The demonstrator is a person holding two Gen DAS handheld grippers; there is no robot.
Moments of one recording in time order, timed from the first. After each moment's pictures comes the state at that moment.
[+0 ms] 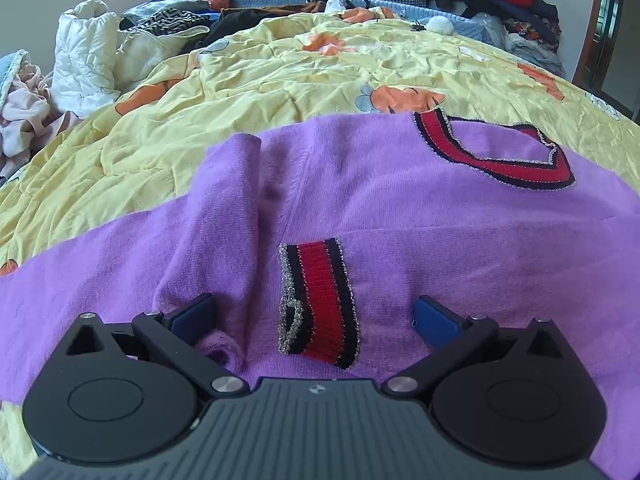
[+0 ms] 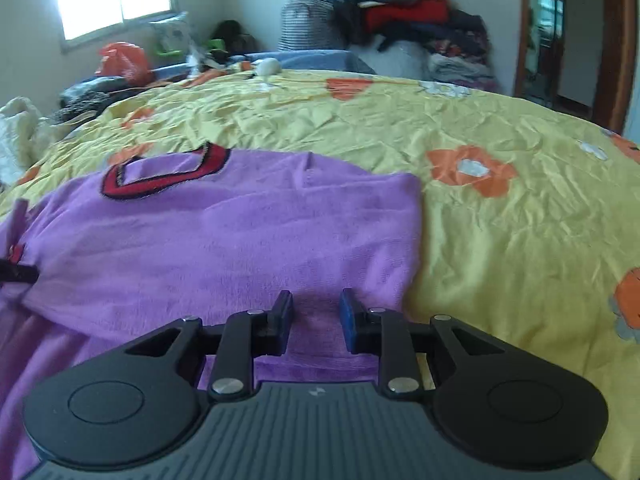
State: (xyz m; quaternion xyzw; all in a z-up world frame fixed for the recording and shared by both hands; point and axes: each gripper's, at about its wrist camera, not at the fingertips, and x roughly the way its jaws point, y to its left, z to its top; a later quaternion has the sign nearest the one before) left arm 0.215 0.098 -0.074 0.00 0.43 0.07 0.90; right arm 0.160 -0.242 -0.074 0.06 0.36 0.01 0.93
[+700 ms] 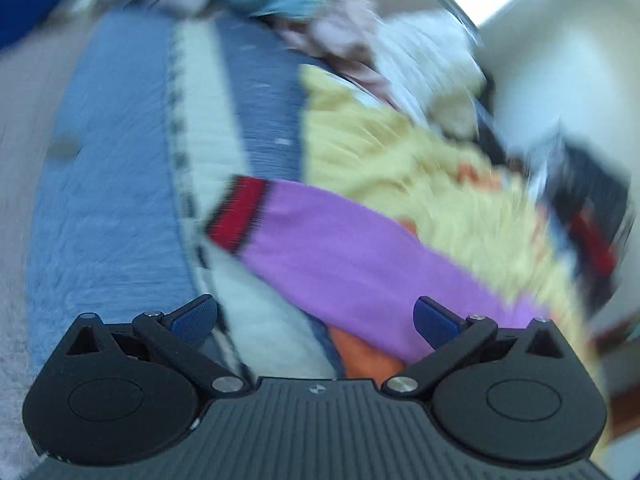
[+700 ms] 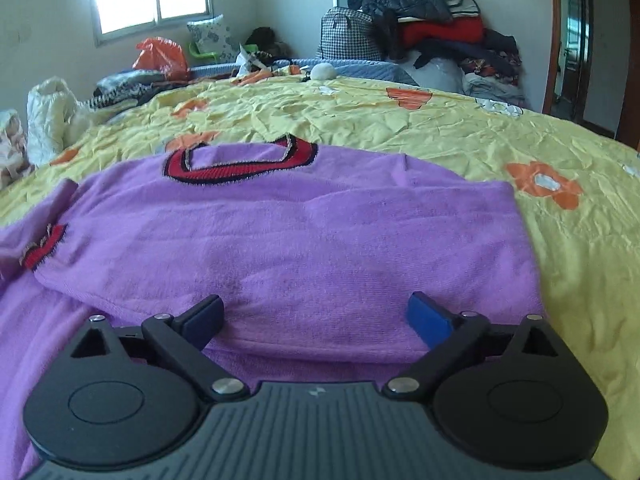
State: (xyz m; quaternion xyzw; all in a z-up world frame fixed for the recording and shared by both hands) left arm 0.008 0.433 -0.083 -0.43 0.30 0.20 0.83; right arm 0.144 -0.186 -0.092 0.04 0.32 0.08 0.94
